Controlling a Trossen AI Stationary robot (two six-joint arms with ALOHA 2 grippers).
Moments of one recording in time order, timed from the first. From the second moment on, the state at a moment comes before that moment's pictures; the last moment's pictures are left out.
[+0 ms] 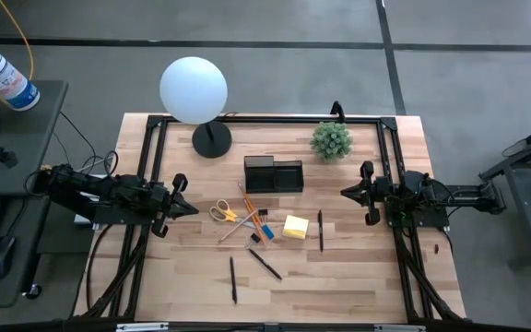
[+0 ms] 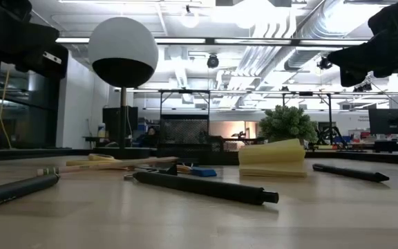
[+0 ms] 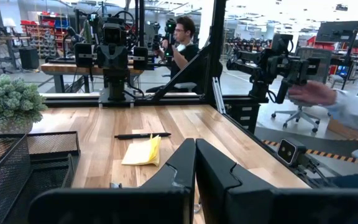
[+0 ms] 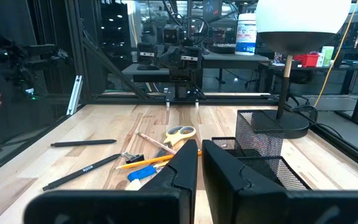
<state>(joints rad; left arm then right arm) -0.14 0.01 0.01 0.01 0.01 -0.06 0.00 0.01 0.01 0.00 -0.01 0.01</state>
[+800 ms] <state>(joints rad) -0.14 0.01 0.01 0.21 -0.23 0.00 -0.01 0.01 0.01 0.27 0.03 0.13</state>
